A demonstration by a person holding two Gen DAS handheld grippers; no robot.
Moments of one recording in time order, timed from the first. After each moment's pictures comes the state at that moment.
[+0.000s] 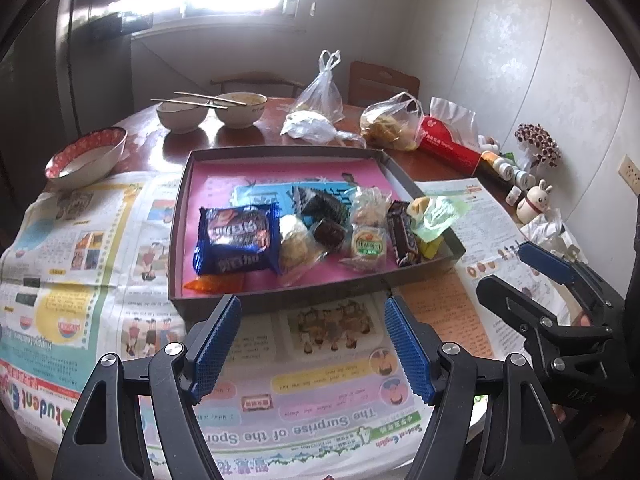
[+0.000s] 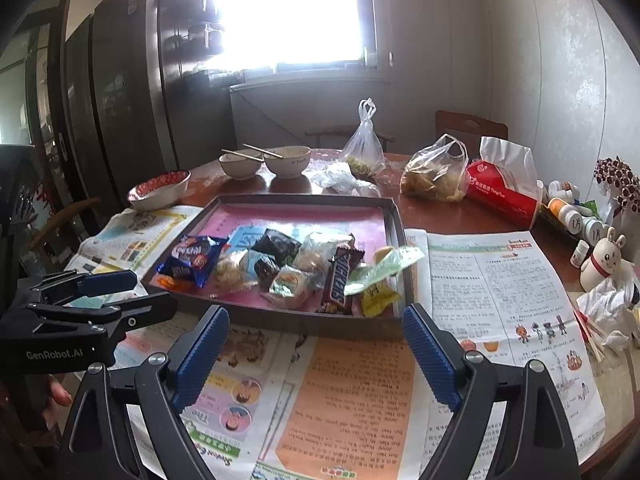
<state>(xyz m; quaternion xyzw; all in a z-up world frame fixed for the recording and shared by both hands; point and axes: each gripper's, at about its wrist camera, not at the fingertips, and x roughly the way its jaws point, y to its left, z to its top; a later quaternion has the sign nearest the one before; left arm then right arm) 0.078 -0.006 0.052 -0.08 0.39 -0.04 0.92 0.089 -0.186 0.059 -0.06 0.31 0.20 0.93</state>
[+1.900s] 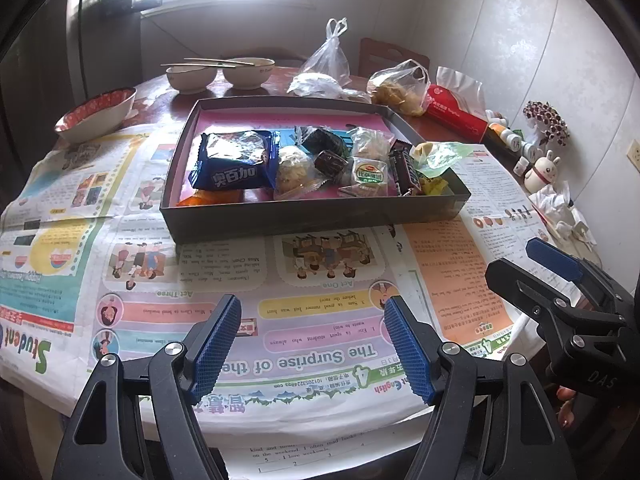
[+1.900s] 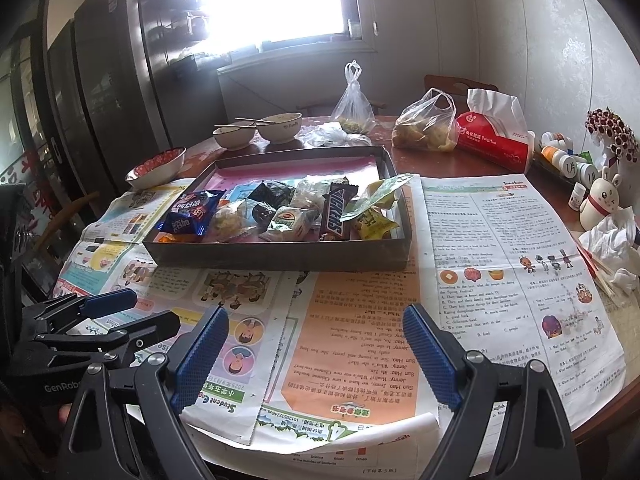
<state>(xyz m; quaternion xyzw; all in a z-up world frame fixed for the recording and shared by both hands) 0.046 -0.021 0.016 -0.08 0.42 -0.02 0.90 0.064 -0.201 0.030 -0.03 0.35 0.19 0.92</state>
